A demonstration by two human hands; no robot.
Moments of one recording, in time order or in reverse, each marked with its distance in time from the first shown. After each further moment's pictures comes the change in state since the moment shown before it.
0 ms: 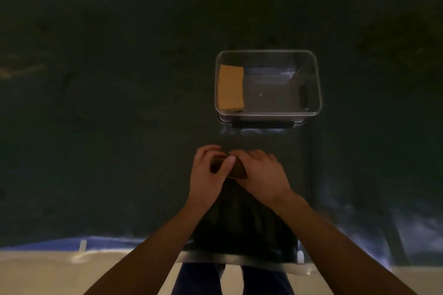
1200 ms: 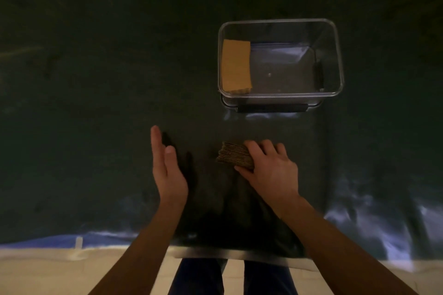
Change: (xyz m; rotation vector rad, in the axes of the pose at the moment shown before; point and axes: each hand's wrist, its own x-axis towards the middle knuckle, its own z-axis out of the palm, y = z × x) left_hand 0.002 -0.051 -0.047 -0.355 0.358 -0.075; right_hand -0.008 -0.005 0.035 -0.127 0.123 0.210
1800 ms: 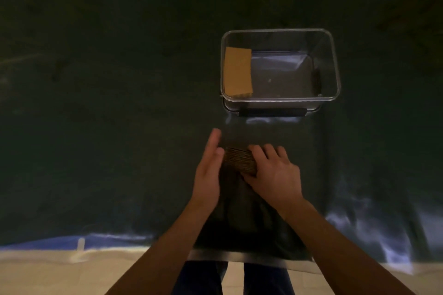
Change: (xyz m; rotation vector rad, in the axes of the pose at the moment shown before) left_hand -0.034 0.023 0.048 -0.190 -0.386 -0.201; right_hand -0.005 0.006 -0.001 -0.011 -0.005 -0.025
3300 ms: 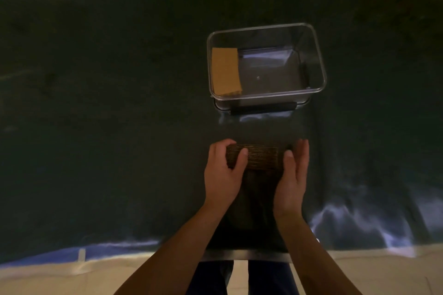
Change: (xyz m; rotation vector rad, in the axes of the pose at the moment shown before) left_hand 0.003 -0.016 0.029 0.685 0.074 0.280; right_hand -0.034 -0.010 0.012 1.454 0.408 0.613
